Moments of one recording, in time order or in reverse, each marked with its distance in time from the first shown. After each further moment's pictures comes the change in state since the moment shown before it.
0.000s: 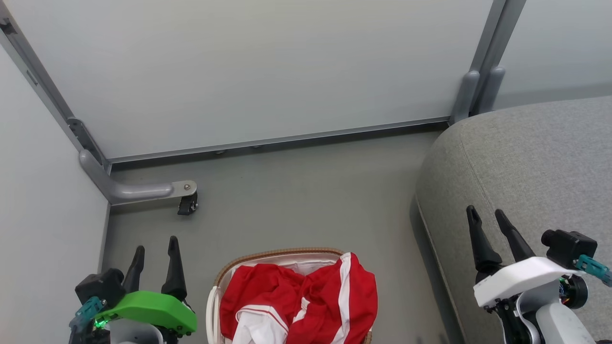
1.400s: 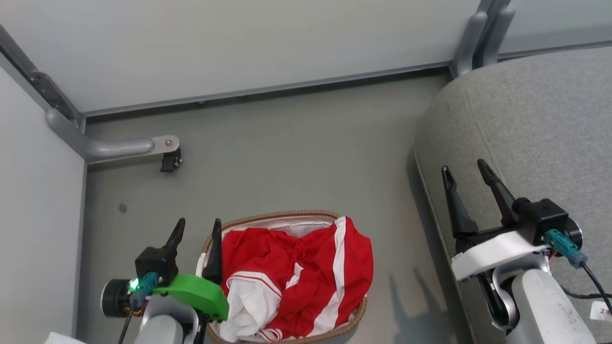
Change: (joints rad) left arm -0.107 -0.029 -0.094 0.130 0.263 -0.043 -0.090; right arm -0.088 0.040 0.023 -0.072 -0.357 0.000 -0.090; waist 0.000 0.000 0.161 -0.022
